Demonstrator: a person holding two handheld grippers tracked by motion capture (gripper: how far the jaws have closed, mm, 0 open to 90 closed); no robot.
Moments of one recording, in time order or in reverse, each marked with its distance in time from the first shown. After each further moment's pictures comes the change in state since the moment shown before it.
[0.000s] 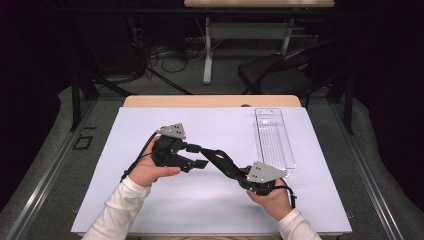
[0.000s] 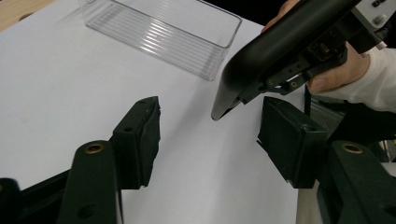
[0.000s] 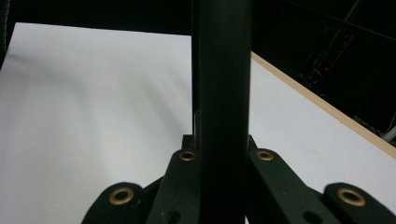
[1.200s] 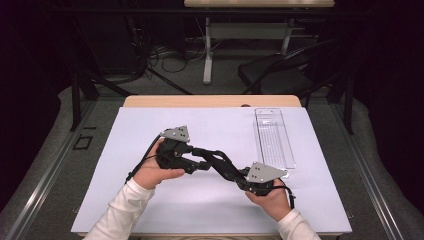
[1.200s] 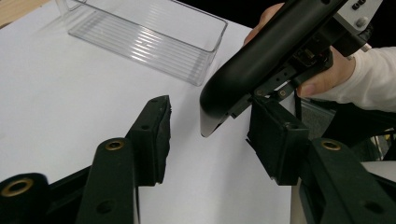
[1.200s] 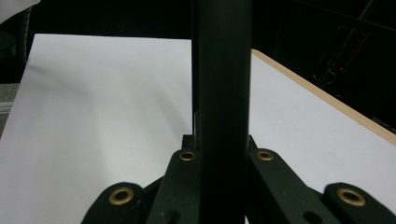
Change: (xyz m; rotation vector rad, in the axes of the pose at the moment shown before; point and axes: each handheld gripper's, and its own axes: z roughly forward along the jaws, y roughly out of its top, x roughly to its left) left arm -0.007 0.001 0.009 -0.014 -0.037 0.033; right arm 0.002 -0.001 0.003 -0.016 0.046 0.037
